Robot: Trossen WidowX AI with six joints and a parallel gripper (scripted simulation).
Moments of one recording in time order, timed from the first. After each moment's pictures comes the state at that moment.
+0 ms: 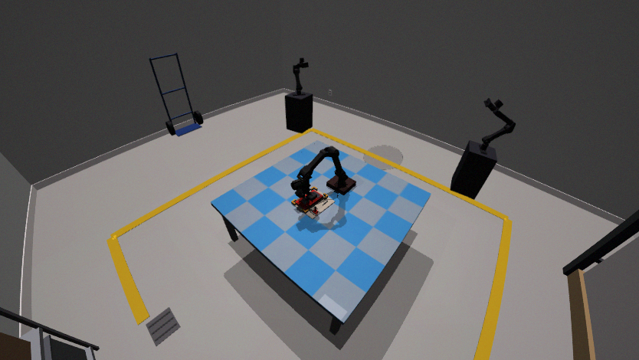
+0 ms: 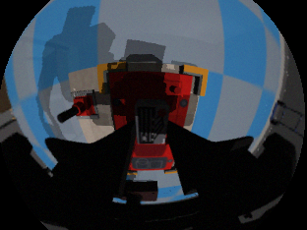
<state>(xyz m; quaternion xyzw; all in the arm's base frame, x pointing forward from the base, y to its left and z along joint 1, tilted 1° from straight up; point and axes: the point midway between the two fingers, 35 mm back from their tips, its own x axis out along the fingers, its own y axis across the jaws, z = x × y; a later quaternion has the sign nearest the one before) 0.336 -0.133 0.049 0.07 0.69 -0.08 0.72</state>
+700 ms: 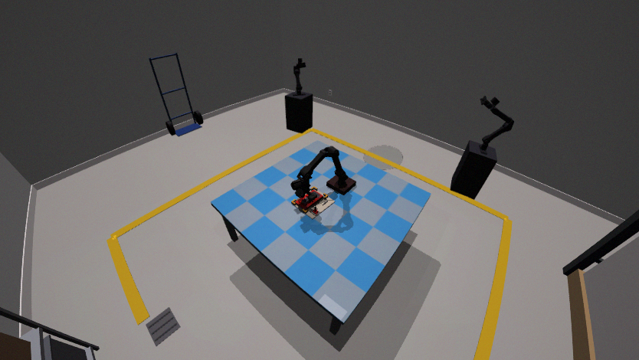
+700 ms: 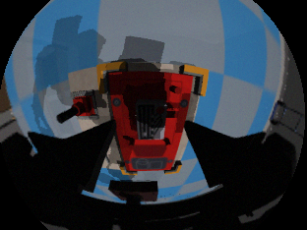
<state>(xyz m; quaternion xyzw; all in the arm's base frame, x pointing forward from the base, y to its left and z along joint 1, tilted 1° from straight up) 0.336 -0.133 0.048 0.07 0.69 -0.08 0.72</state>
